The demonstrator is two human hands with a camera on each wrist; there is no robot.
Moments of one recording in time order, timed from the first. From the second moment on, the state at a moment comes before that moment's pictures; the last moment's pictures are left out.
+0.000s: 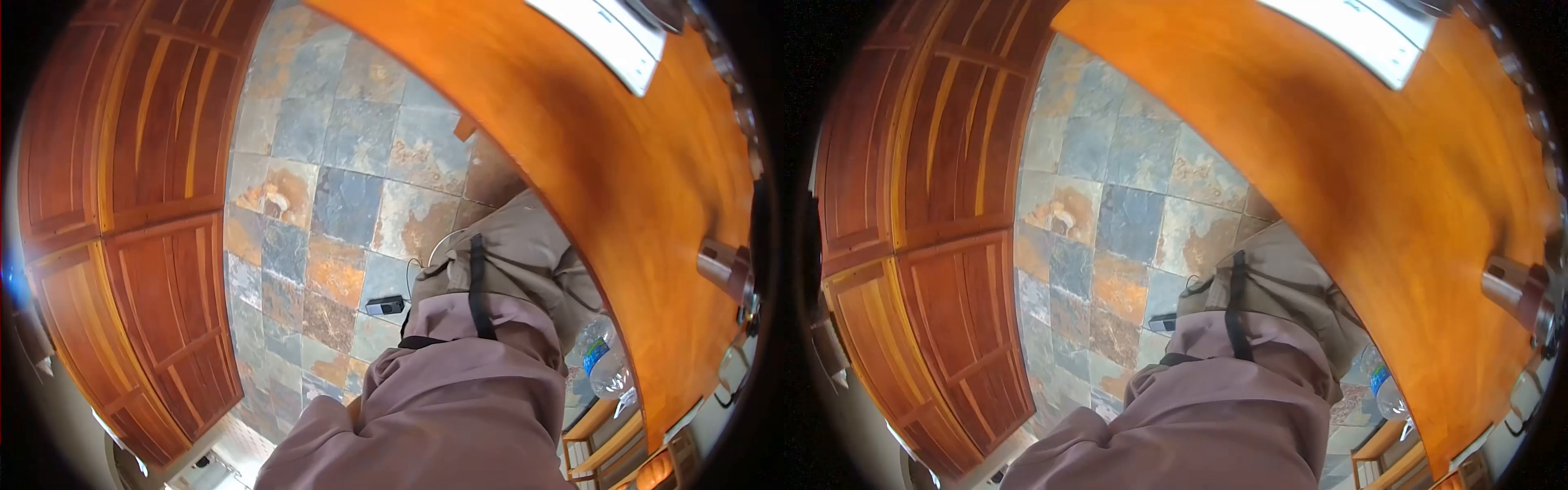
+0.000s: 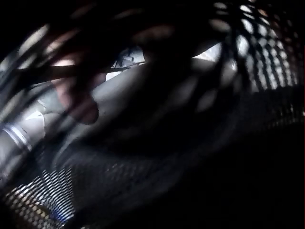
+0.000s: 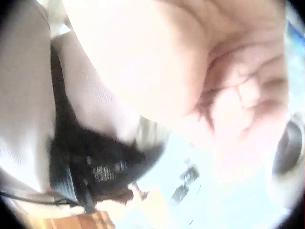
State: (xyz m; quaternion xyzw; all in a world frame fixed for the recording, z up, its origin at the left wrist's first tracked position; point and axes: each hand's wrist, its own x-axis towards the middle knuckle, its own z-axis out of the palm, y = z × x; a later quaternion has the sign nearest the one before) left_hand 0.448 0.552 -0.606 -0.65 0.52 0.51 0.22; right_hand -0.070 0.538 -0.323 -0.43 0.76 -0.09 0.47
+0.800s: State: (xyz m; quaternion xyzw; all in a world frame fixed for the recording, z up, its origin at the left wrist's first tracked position) left_hand 0.422 0.489 -0.404 -0.65 0.17 0.73 0.12; right_hand -0.096 0.534 -0.321 -0.49 0.65 0.01 0.58
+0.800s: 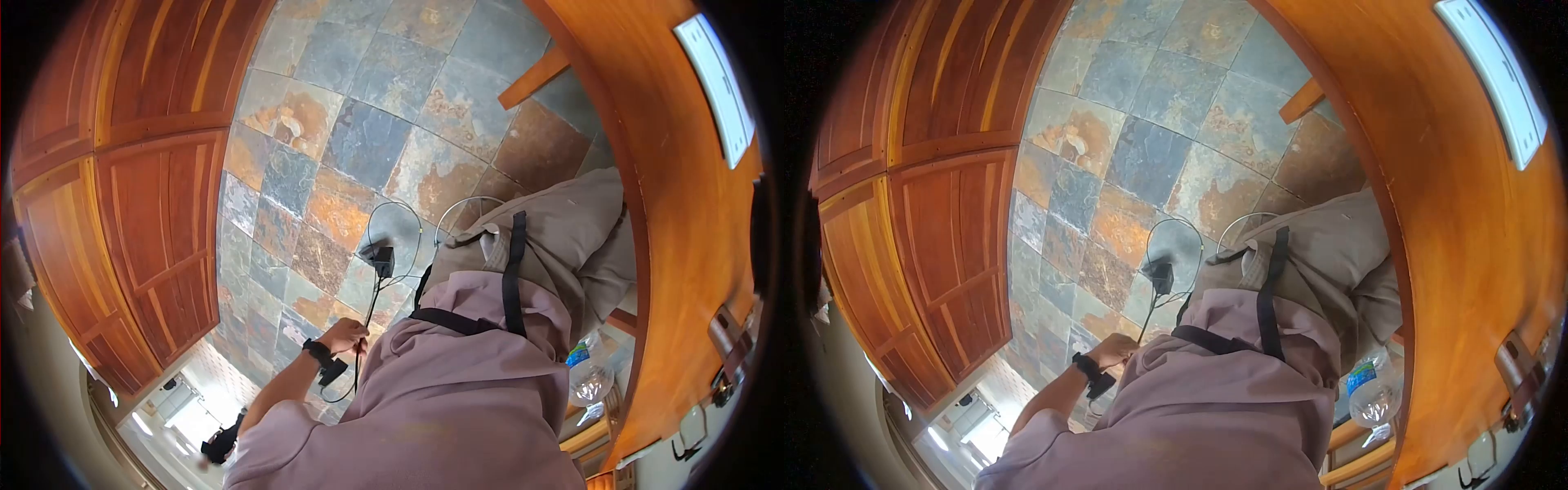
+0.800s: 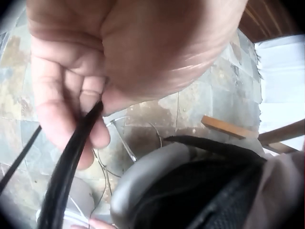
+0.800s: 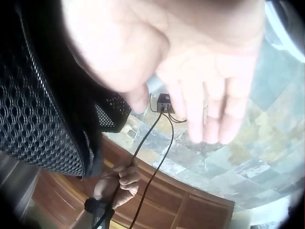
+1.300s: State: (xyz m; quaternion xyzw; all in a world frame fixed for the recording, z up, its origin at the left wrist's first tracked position) left_hand 0.410 0.468 -0.423 -0.65 0.13 0.74 0.13; right_hand -0.106 0.529 -0.327 -0.51 0.61 0.03 0.61
